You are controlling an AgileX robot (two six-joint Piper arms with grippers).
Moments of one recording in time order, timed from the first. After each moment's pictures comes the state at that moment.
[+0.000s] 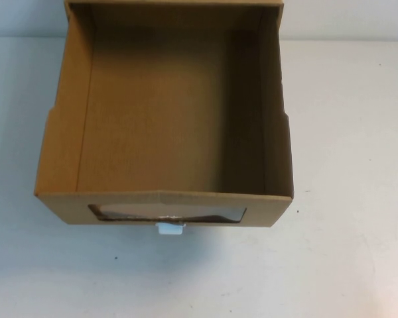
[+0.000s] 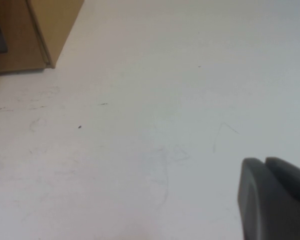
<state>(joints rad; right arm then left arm) 0.06 -0.01 0.03 0.02 0.35 0.04 -0.07 -0.01 0.02 -0.64 0.03 0.06</state>
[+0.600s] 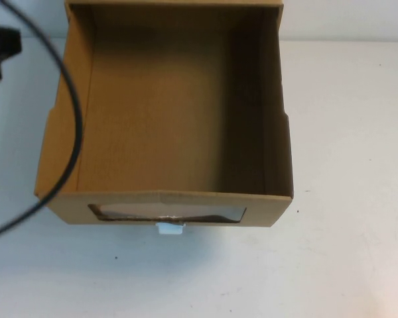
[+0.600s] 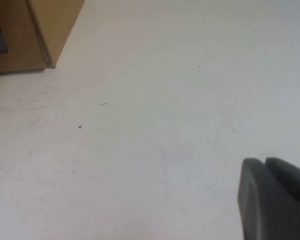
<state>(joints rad) 0.06 -0.01 0.03 0.02 0.35 0.04 -0.09 0.98 -1.13 -0.66 0.78 0.56</state>
